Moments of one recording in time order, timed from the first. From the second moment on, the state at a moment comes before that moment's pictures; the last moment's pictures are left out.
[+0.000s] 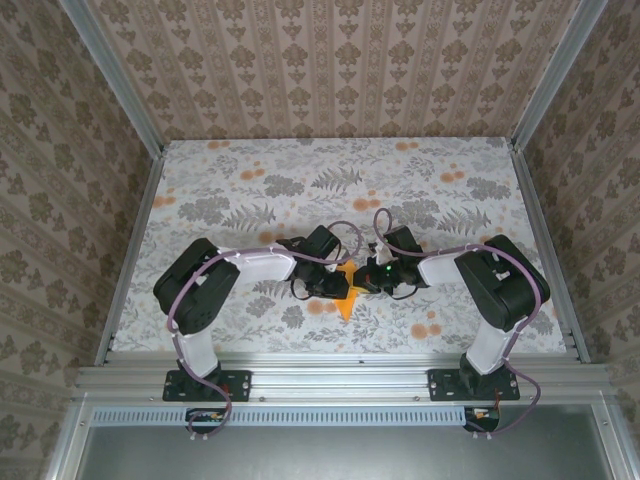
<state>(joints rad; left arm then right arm) -0.85 1.82 1.00 -0.35 0.42 -0.53 0.44 1.76 0.67 0.12 -0.70 0.82</state>
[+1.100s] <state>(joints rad) -0.85 1.82 0.99 -0.34 0.39 -0.46 0.39 1.69 0.73 0.04 -0.64 0.76</state>
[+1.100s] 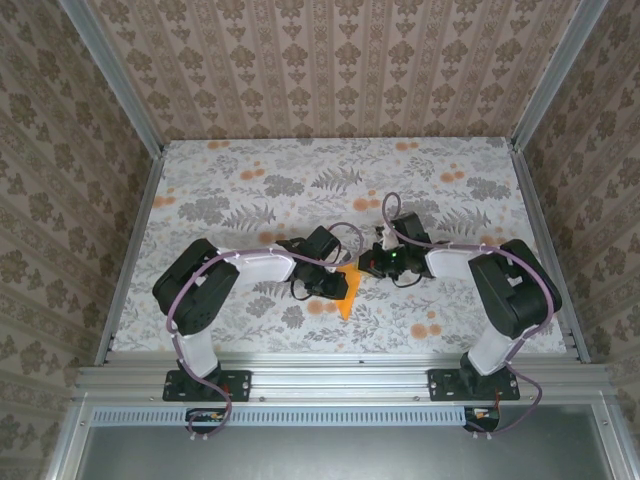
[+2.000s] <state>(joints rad) -0.85 1.81 0.98 -0.33 0.39 -0.45 0.39 1.78 0.78 -0.03 -0.60 0.68</state>
